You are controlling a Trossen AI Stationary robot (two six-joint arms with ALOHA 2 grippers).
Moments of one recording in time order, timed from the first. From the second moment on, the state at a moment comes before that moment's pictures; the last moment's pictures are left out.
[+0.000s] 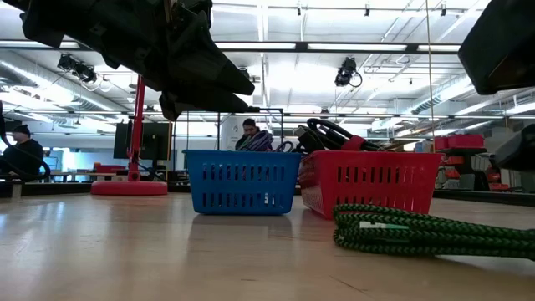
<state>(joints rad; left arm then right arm) -0.42 1.61 0.69 0.48 -0.53 -0.51 0.70 1.89 1.00 -0.33 -0.09 0.87</state>
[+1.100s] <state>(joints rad) -0.42 1.61 0.69 0.48 -0.53 -0.53 0.61 1.47 0.99 -0.64 0.10 0.74</state>
